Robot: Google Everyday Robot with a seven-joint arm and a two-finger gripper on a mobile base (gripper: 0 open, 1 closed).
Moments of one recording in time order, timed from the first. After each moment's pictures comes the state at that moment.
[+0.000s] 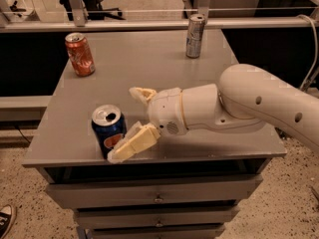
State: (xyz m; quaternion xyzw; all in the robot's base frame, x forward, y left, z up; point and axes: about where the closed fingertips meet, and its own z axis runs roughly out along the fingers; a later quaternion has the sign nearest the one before) arm 0.456 0.072 0.876 -0.53 0.62 0.37 0.44
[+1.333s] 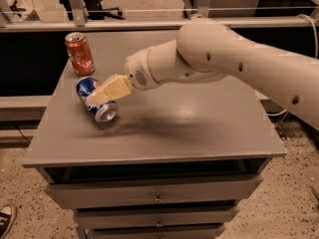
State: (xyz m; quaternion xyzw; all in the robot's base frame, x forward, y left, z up) arm 0.579 0.106 0.898 -0.46 0.72 0.30 0.43
